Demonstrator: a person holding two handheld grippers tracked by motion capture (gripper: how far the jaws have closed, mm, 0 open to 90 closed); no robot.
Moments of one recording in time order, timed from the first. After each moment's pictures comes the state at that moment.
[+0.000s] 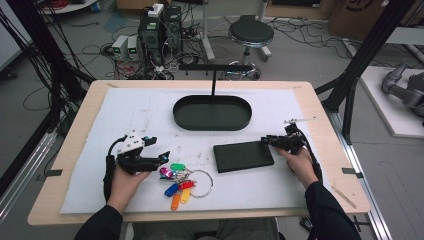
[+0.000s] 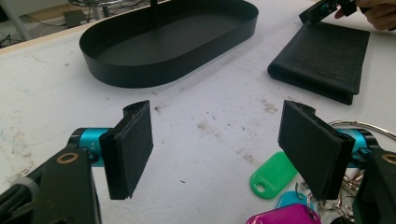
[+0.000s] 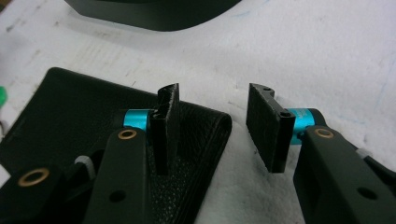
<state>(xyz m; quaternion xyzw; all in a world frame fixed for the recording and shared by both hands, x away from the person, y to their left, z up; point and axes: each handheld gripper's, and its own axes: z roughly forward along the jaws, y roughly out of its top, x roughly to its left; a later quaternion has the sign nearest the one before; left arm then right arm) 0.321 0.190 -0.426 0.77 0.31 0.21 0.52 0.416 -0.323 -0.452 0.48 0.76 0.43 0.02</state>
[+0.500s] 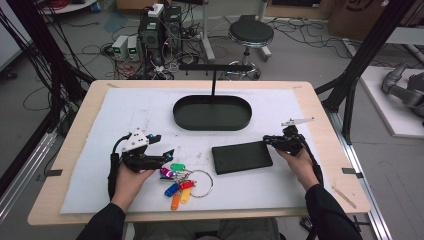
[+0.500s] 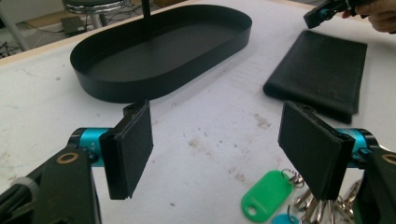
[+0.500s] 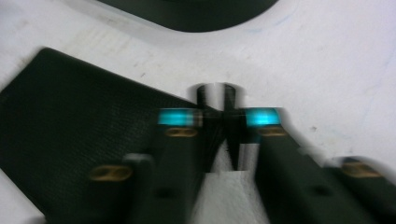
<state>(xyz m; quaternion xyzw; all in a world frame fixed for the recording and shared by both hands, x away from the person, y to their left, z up) 0.324 0.177 -0.419 0.77 0.30 0.21 0.52 0.398 -0.311 -0.435 0.43 0.80 0.40 0.10</state>
